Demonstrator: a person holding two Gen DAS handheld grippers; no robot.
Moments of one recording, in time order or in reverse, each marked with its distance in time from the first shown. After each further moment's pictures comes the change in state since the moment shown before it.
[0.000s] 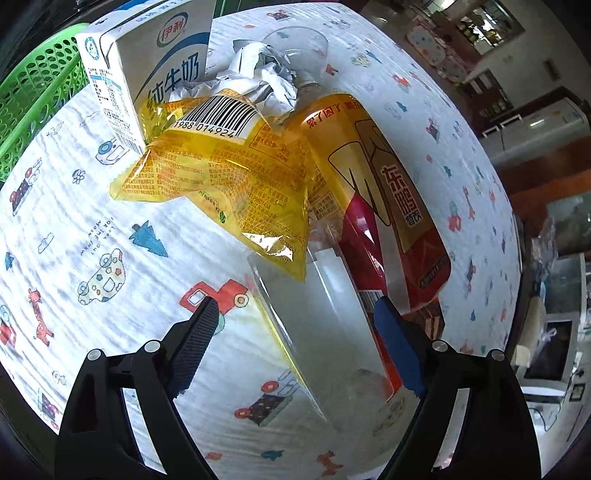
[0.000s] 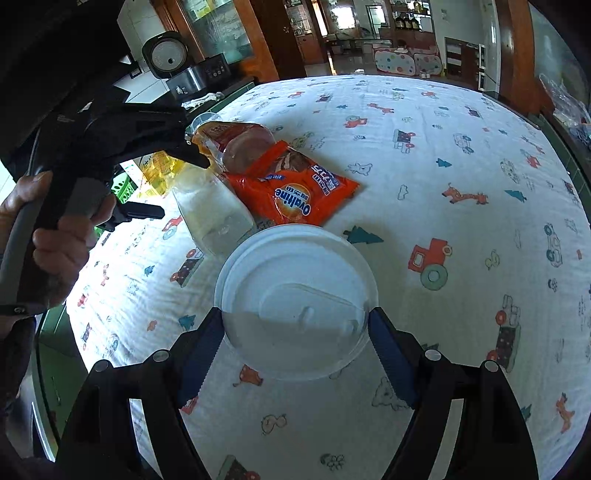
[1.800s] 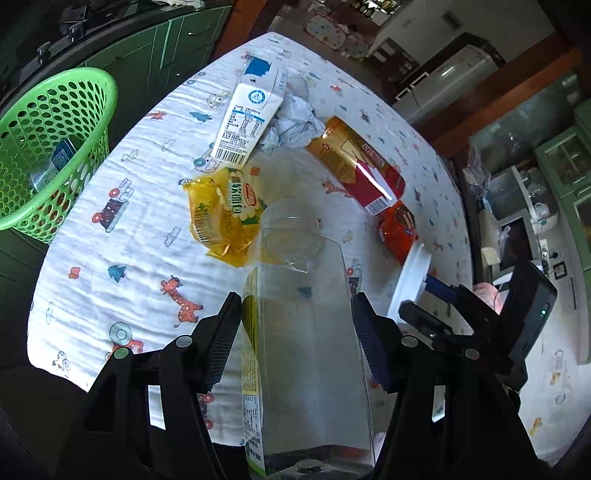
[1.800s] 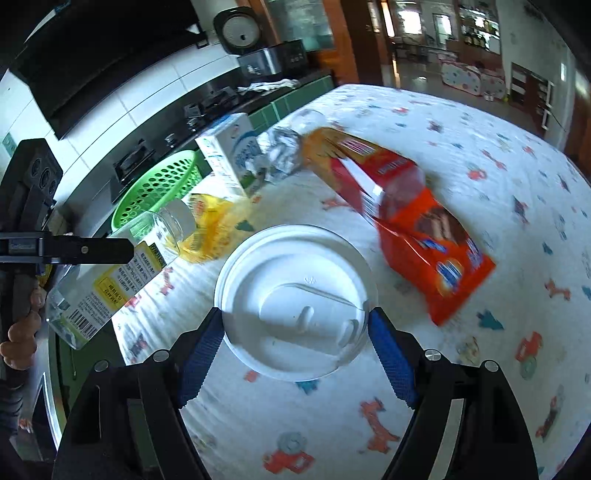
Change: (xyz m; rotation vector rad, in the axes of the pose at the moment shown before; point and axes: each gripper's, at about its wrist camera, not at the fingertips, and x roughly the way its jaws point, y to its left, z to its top) left arm -0.123 0.131 -0.027 0.344 -0.023 -0.242; right arm 0.025 0.107 0.051 -0.207 0.040 0.146
